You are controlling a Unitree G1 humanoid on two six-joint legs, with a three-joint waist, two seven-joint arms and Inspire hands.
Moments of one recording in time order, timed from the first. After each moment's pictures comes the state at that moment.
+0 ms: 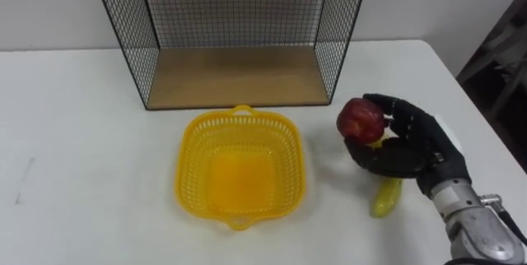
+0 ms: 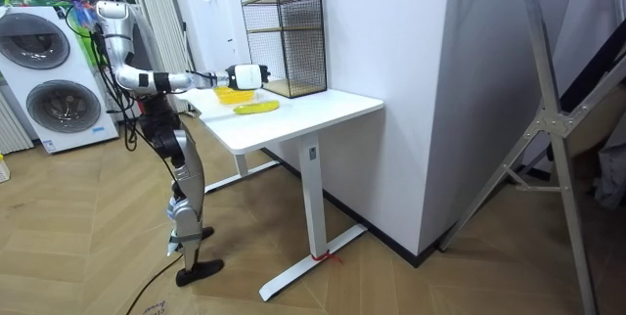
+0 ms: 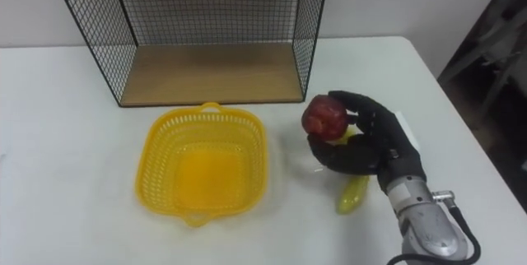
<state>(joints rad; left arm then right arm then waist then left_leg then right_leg) 0.26 0.23 0.04 1.08 0.39 0.01 0.15 0.18 -0.33 -0.08 -0.04 0.17 -0.06 0.14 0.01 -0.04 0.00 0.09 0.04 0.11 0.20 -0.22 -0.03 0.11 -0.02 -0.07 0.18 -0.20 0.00</state>
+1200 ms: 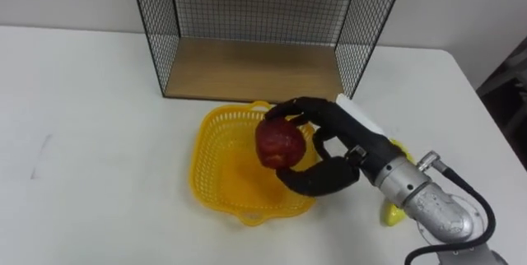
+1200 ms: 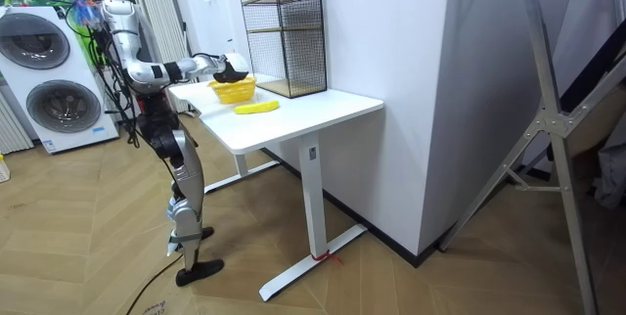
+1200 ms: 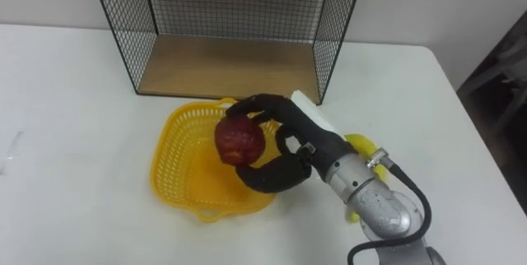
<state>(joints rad) 0.19 0.25 -0.03 1.08 0.38 0.00 0.09 0.12 -0.35 0.17 -0.22 -0.25 -0.04 0.38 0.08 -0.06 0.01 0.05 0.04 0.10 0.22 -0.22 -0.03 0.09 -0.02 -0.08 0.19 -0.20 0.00</state>
